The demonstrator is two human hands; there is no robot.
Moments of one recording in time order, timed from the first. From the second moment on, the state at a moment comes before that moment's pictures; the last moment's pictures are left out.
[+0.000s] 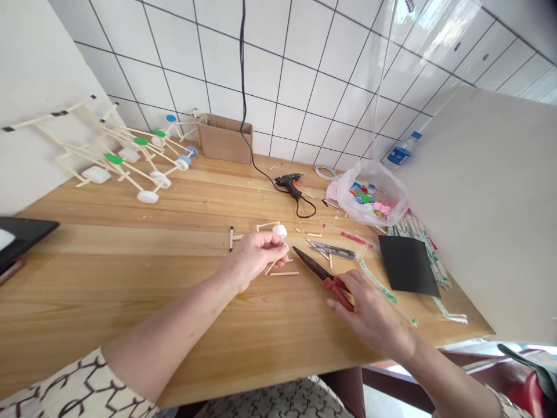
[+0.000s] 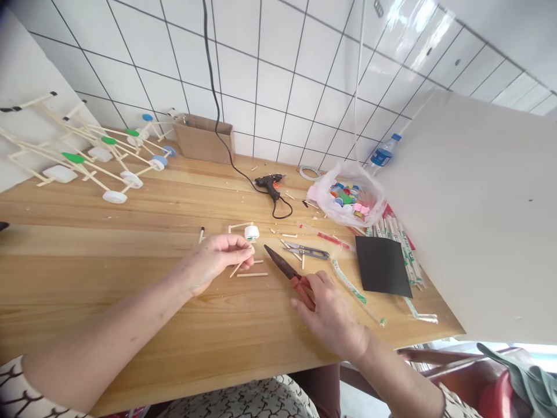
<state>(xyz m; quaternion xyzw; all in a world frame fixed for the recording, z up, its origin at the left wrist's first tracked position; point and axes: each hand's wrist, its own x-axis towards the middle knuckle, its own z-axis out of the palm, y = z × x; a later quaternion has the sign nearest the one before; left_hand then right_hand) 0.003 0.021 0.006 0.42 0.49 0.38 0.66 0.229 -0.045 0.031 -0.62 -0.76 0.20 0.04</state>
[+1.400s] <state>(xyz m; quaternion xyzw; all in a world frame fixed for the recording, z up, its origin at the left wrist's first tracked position) -0.002 0.027 0.005 0.47 0.42 0.42 0.65 0.238 0.055 0.021 -0.63 -0.77 0.08 -0.06</state>
